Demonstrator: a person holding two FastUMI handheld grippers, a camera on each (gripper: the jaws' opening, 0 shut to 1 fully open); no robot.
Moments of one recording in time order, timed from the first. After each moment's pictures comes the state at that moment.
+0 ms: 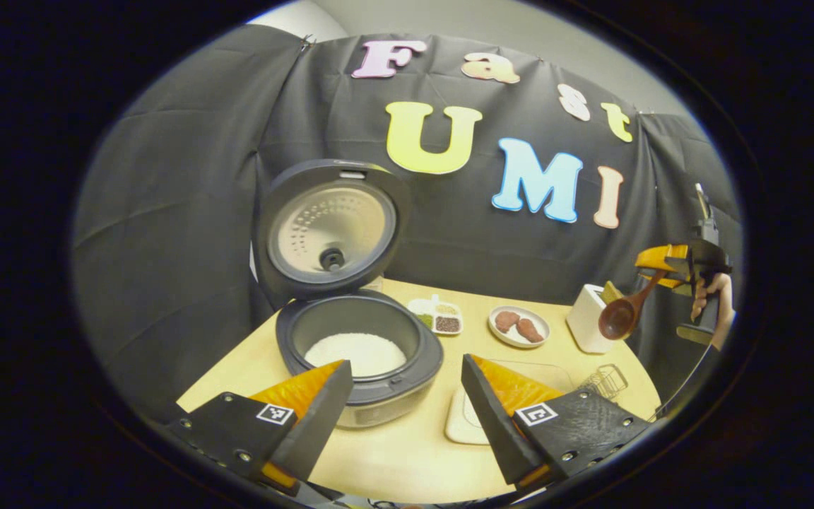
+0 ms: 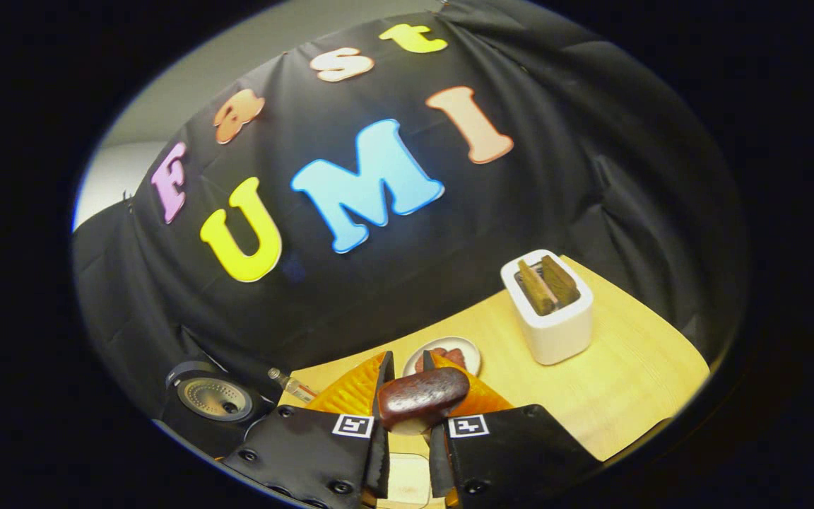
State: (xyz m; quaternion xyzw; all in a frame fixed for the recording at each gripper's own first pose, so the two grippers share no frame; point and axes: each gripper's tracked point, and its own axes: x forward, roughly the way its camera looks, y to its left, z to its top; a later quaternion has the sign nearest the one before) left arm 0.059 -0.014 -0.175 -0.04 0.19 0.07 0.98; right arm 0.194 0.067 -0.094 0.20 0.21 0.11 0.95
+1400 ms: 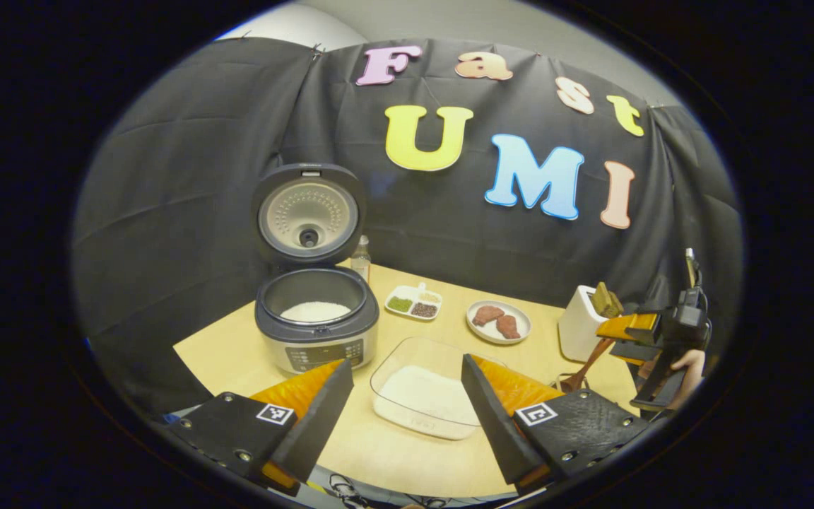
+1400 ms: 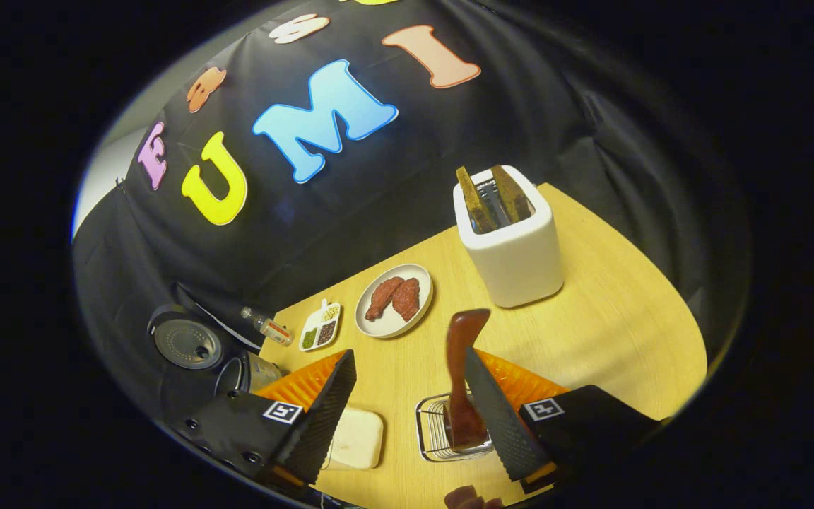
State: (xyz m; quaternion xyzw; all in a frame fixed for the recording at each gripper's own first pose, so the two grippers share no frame) left arm 0.022 -0.149 -0.169 -0.05 0.18 0.16 0.97; right arm 0.178 0.000 -0.210 0.16 0.32 0.16 0.92
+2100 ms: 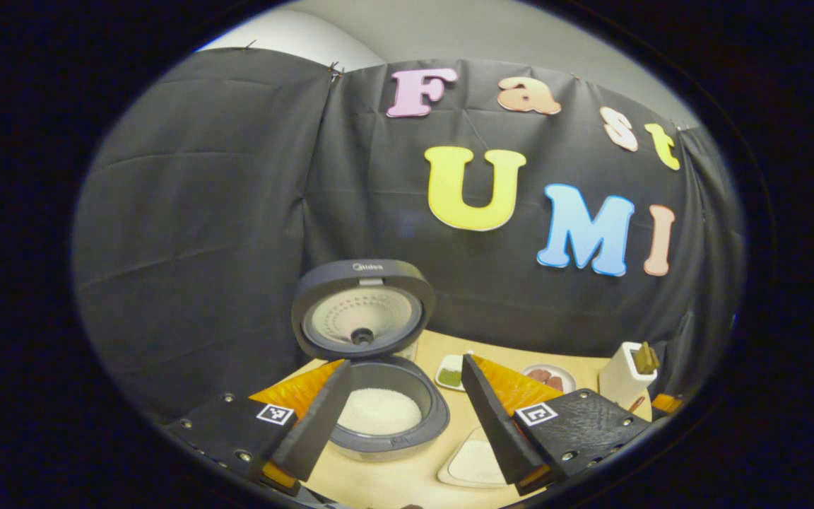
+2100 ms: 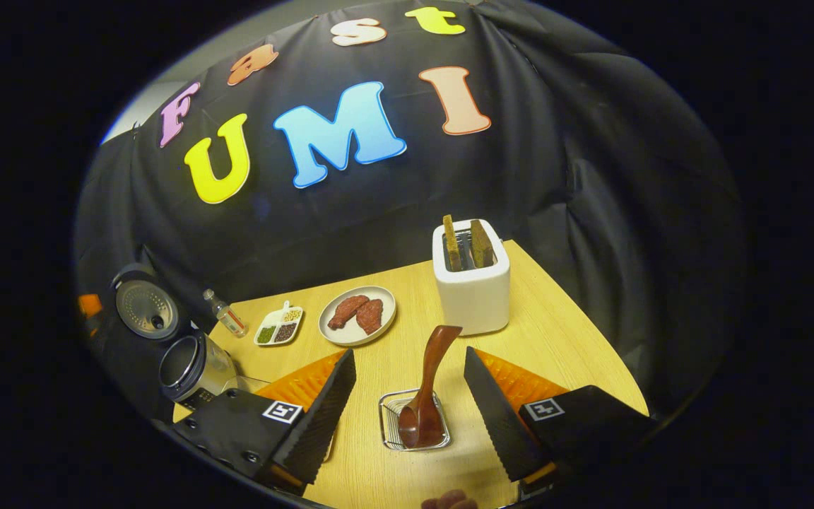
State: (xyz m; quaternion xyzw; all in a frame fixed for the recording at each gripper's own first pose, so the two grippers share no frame) left arm 0.128 0.029 -0.027 -0.05 0.11 0.20 0.97; right arm 0.139 -0.008 -0.184 0.04 0.25 0.10 0.96
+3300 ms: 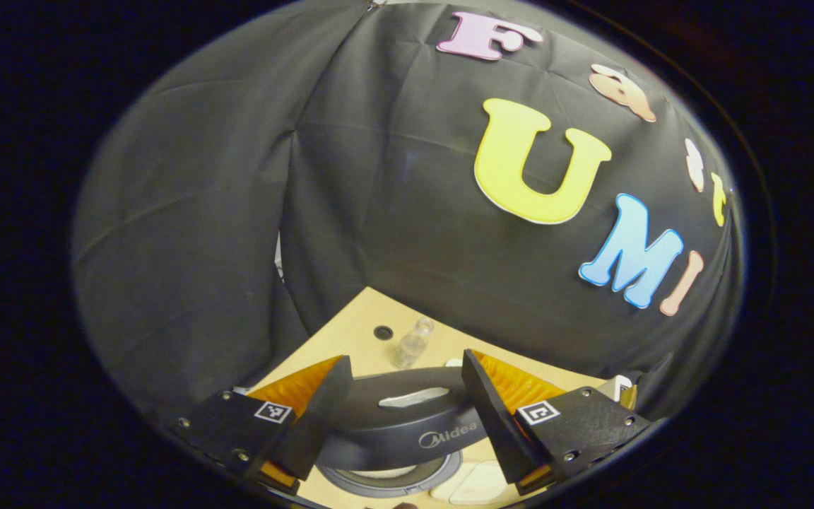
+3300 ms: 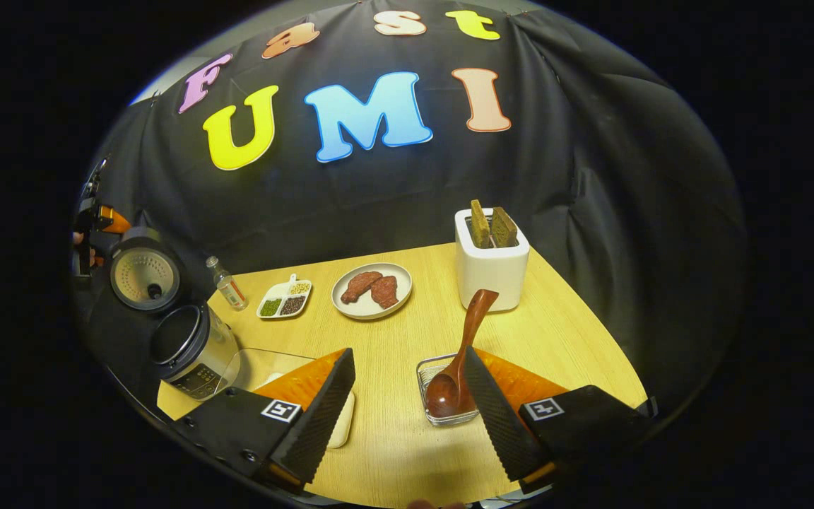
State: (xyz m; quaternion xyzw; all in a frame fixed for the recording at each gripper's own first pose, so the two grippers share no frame) left arm 0.258 0.139 -0.059 -0.16 0.27 0.16 0.94; right arm 0.090 0.037 -0.192 0.00 0.26 0.07 0.96
